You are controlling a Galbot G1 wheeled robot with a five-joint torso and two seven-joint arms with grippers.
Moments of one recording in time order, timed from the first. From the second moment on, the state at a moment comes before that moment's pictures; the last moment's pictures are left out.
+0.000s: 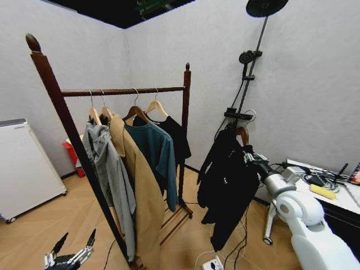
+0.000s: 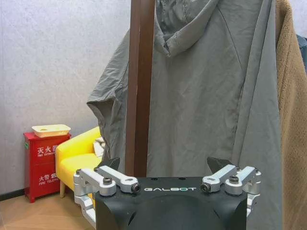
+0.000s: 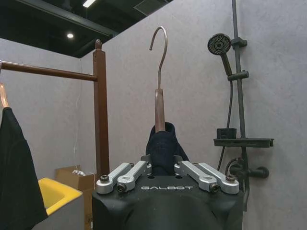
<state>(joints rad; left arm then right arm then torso) 1.94 -1.35 -0.90 -2.27 -0.51 -0.14 0.13 -1.01 0.99 0.81 2.09 0.70 -0.39 0.06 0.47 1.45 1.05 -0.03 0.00</state>
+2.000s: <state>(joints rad) 1.94 -1.35 -0.90 -2.27 -0.51 -0.14 0.13 -0.48 0.61 0.51 1.71 0.98 -0.39 -0.28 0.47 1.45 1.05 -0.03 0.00</state>
